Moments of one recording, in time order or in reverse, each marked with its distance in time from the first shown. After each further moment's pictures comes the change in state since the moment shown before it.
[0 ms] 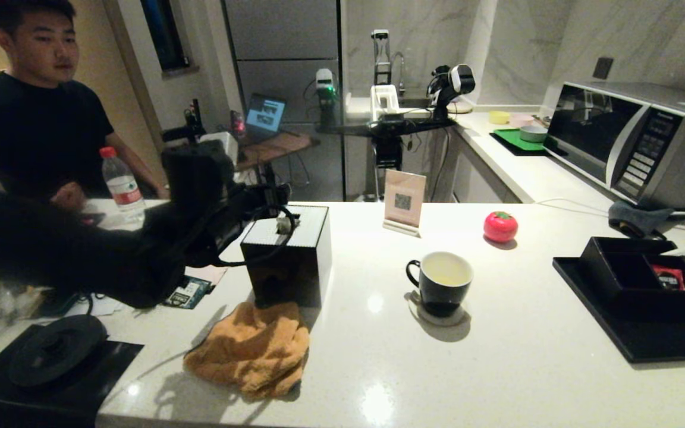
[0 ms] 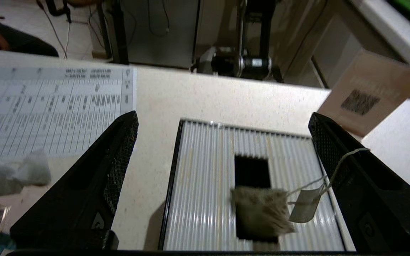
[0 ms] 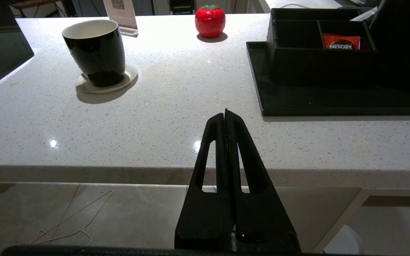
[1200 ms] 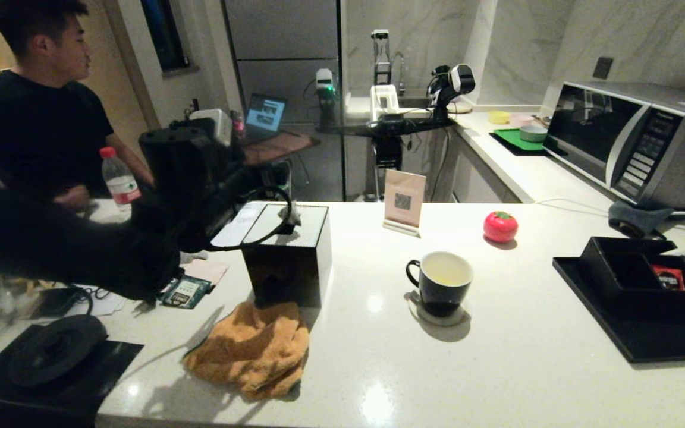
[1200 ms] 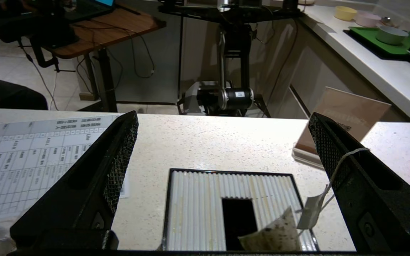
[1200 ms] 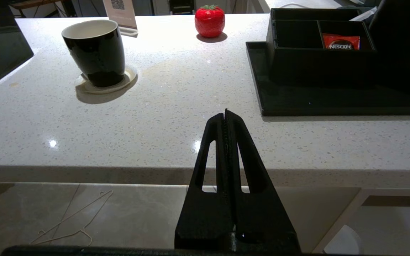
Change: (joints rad) left arm 0.029 -0.003 -0.021 -0.111 -0.089 0.074; right arm 0.000 0.000 0.000 0.000 0.000 0.000
